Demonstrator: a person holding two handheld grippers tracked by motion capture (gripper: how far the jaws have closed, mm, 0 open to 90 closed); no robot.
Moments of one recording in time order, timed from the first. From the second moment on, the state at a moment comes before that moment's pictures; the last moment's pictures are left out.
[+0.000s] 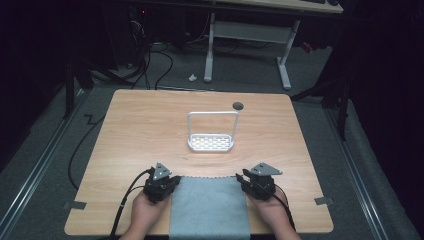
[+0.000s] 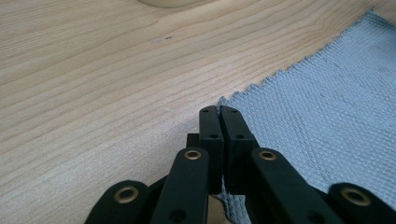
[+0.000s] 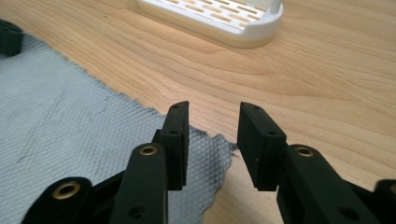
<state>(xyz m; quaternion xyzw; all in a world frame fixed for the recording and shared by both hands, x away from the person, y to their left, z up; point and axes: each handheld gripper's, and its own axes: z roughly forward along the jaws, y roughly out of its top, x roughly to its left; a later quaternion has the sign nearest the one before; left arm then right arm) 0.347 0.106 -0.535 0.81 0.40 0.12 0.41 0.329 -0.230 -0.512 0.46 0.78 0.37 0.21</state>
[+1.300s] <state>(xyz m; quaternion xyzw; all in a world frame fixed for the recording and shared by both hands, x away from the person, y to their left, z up) 0.331 0.114 -0.521 0.78 0.40 0.12 0.47 0.311 -0.229 -0.513 0.43 0.78 0.40 0.23</state>
